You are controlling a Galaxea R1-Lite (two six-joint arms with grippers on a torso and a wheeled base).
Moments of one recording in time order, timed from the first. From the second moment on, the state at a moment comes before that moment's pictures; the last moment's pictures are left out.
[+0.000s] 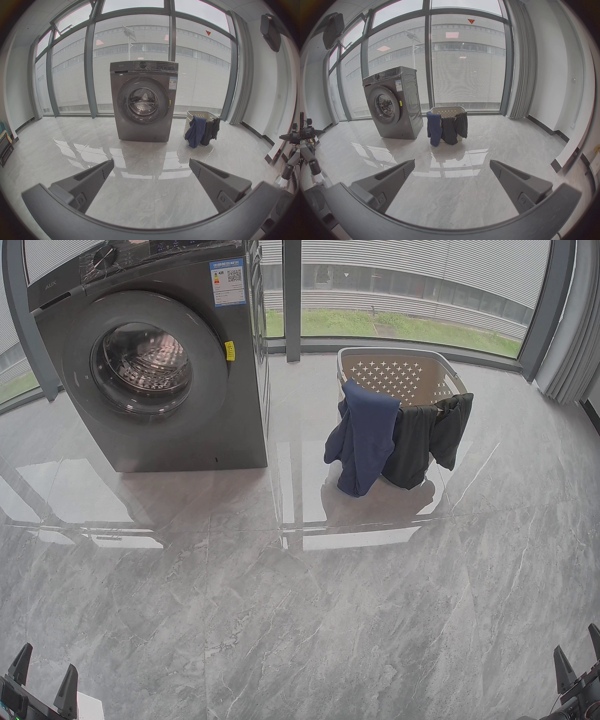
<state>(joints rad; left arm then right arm) 0.00 0.02 -0.02 0.00 0.02 -0.05 -0.01 0.02 -0.02 0.00 0.01 0.00</state>
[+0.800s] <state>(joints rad) 0.00 0.02 -0.02 0.00 0.02 -0.05 -0.01 0.02 -0.02 0.00 0.01 0.00</state>
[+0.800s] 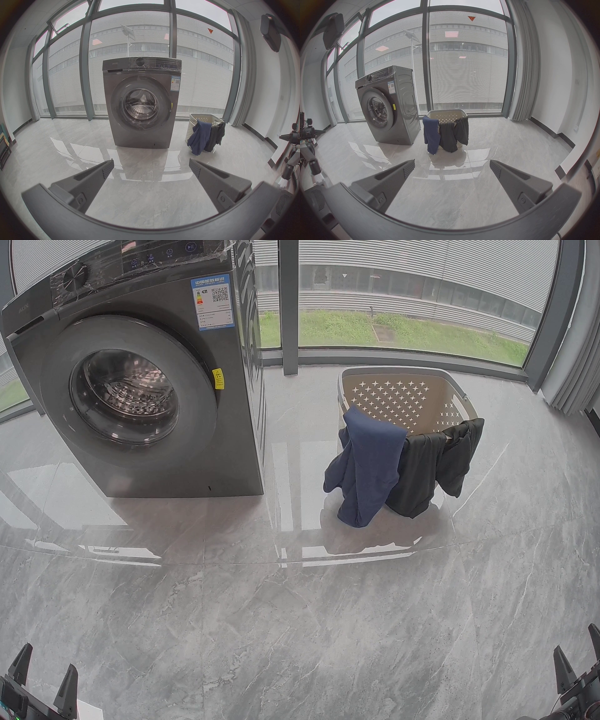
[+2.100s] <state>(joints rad) 0.00 0.02 -0.02 0.00 0.02 -0.05 -0.01 0.02 -0.02 0.00 0.01 0.00</state>
